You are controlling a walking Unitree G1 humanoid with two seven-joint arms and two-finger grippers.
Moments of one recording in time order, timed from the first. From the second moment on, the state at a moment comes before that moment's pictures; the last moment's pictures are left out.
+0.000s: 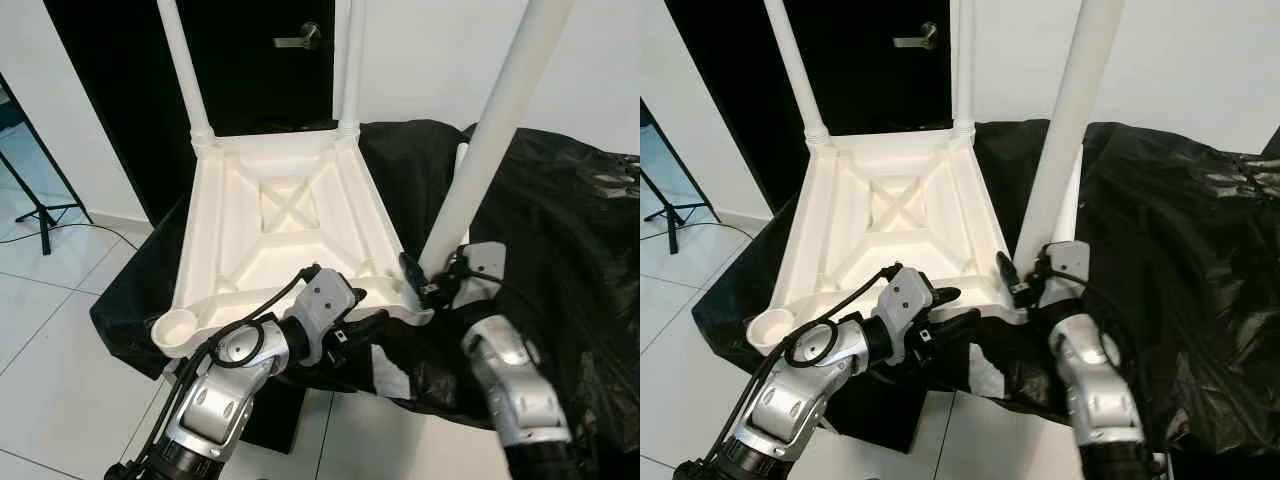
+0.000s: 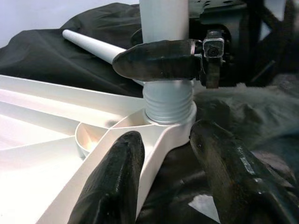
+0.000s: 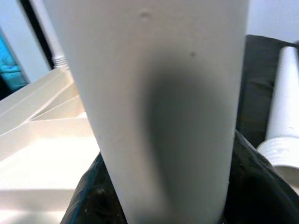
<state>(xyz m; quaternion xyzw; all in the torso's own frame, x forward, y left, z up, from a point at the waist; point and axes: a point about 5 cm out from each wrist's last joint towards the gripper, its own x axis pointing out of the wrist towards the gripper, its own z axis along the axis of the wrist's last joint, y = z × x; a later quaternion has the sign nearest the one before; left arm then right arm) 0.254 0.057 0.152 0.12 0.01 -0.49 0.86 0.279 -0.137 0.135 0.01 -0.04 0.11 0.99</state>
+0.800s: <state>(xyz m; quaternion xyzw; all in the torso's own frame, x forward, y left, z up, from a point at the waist) 0.255 0.060 0.152 0.12 0.01 -0.49 0.87 0.274 -0.136 0.131 0.02 0.00 -0.01 1.00</state>
